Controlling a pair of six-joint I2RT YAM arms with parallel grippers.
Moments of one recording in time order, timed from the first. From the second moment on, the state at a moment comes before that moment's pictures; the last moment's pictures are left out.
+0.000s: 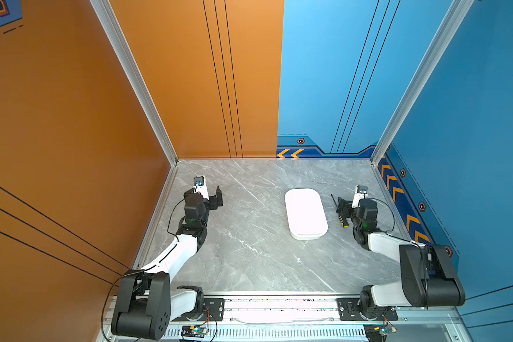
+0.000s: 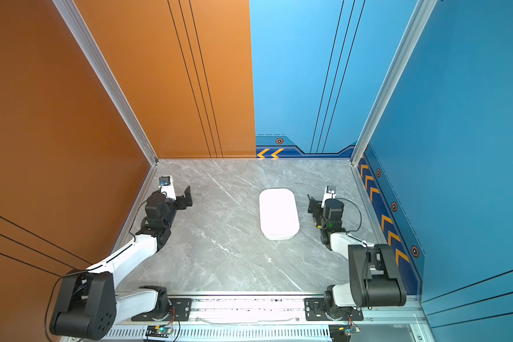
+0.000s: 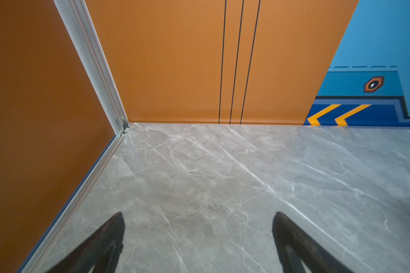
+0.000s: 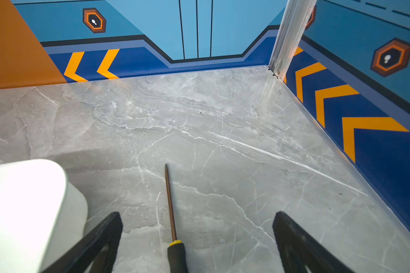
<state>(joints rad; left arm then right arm) -0.12 1.22 0.60 0.42 -0.18 -0.04 0.02 1.38 0.57 0.41 0.13 0.08</state>
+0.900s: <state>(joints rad) -0.25 1.44 0.88 -0.09 -0.07 -0.36 -0.04 1.76 1.28 -0.90 -0.11 0.05</state>
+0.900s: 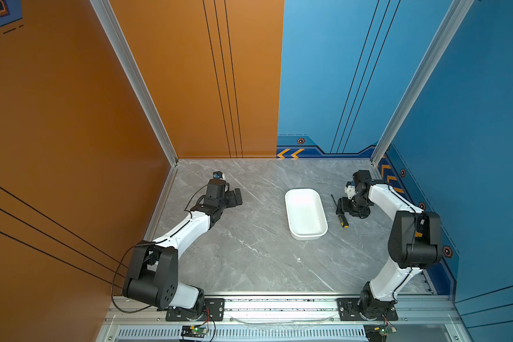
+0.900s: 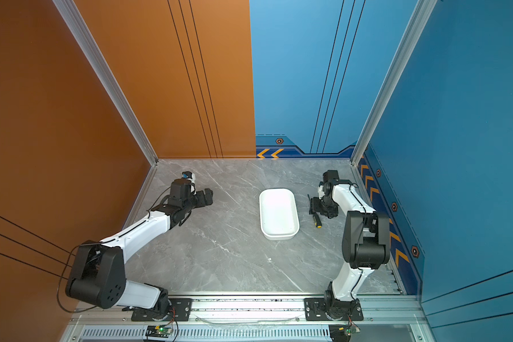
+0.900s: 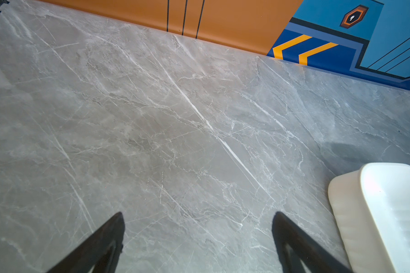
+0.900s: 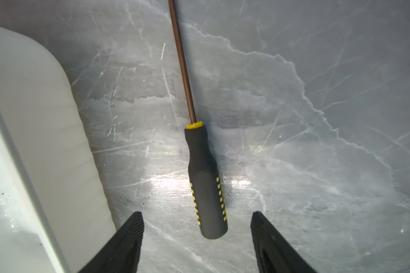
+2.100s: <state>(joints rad) -0.27 1.49 0.89 -0.19 -0.06 -0.37 -0.01 1.99 1.38 -1.04 -0.07 0.01</state>
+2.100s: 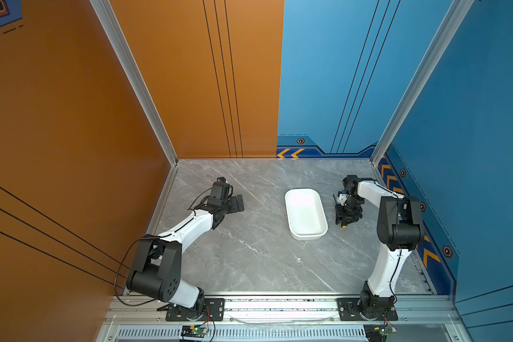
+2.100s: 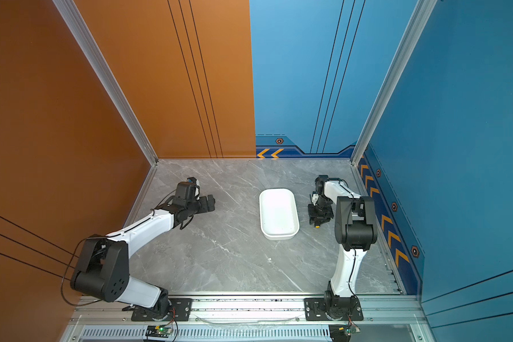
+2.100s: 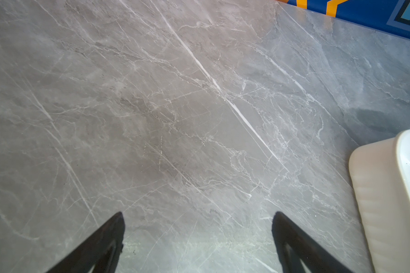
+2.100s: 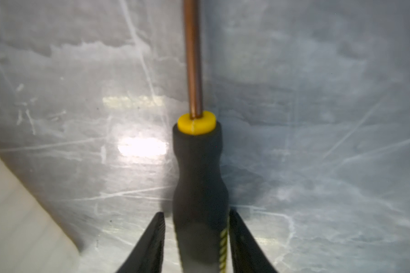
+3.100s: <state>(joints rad) -0.26 1.49 0.89 -0.22 -0.09 -0.35 0.24 1.73 1.50 -1.08 -0.13 0.16</state>
